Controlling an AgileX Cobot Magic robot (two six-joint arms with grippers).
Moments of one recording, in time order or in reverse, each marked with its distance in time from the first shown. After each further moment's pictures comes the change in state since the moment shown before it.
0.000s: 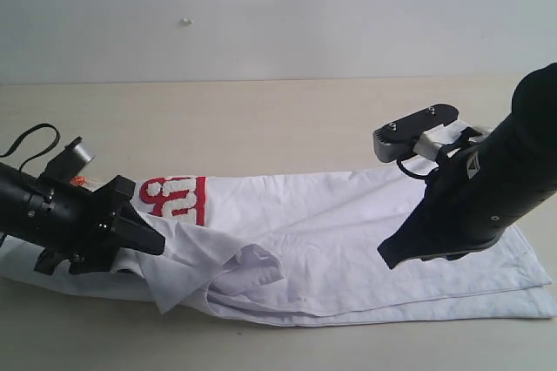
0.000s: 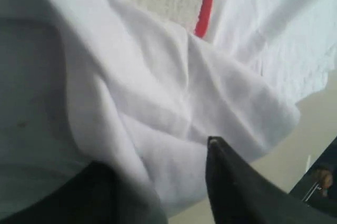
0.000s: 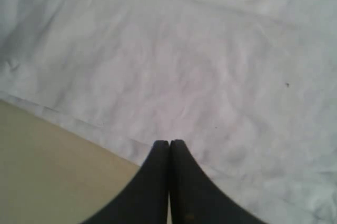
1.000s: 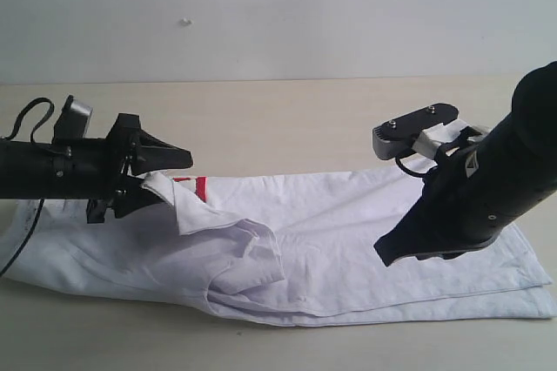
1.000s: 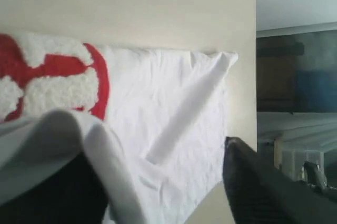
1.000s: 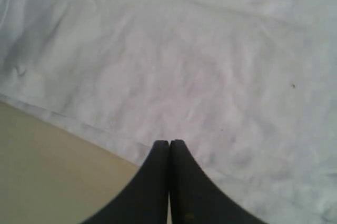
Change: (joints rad) left arm 0.000 0.097 -0.053 -0.542 0.098 0.332; right arm 0.000 0.000 0.000 0.024 -0.008 0.000
